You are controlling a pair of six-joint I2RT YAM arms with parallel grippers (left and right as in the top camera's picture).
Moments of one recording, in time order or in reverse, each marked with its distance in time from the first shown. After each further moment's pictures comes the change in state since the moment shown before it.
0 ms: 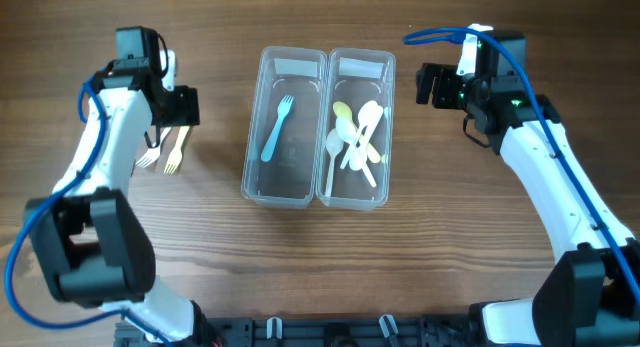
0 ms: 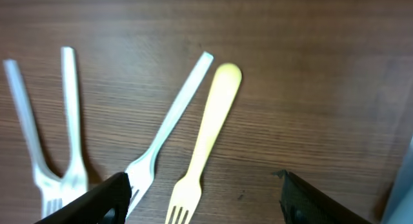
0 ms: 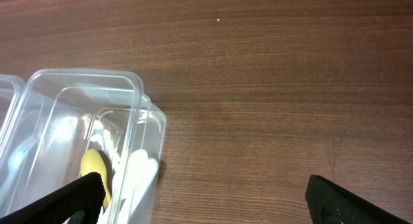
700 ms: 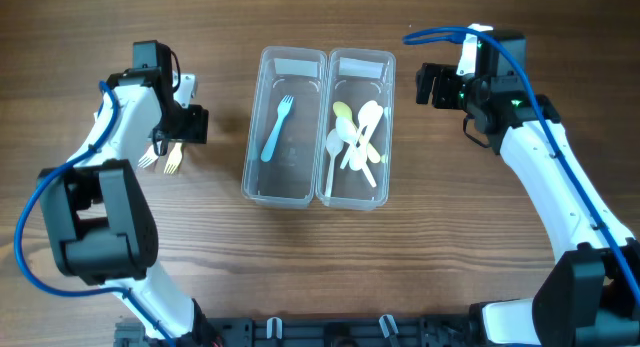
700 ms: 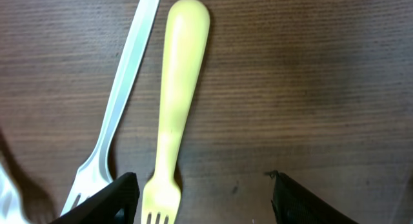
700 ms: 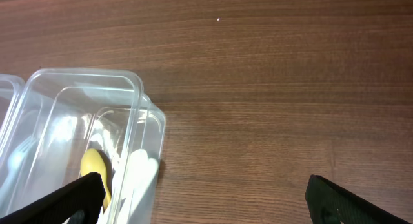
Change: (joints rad) left arm 0.000 0.117 -0.019 -0.030 0.061 0.124; right arm 0.000 0.000 0.000 0.000 0.000 0.000
